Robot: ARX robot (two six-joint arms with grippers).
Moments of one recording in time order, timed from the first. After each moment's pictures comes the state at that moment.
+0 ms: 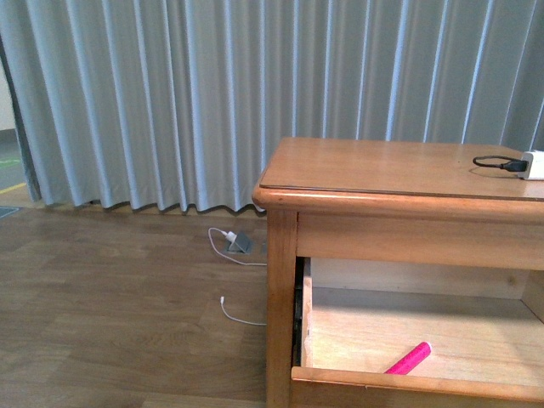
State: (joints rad) left arm 0.00 0.00 0.02 0.00 0.00 0.00; right arm 0.19 1.21 0.46 -0.06 0.03 0.10
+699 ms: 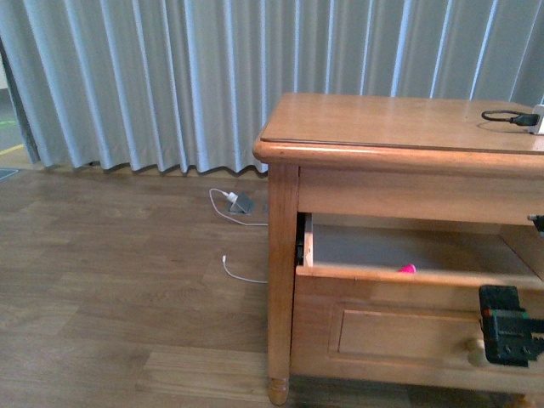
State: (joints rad) left arm 0.00 0.00 0.02 0.00 0.00 0.00; right arm 0.08 1.78 0.72 0.41 0.09 0.12
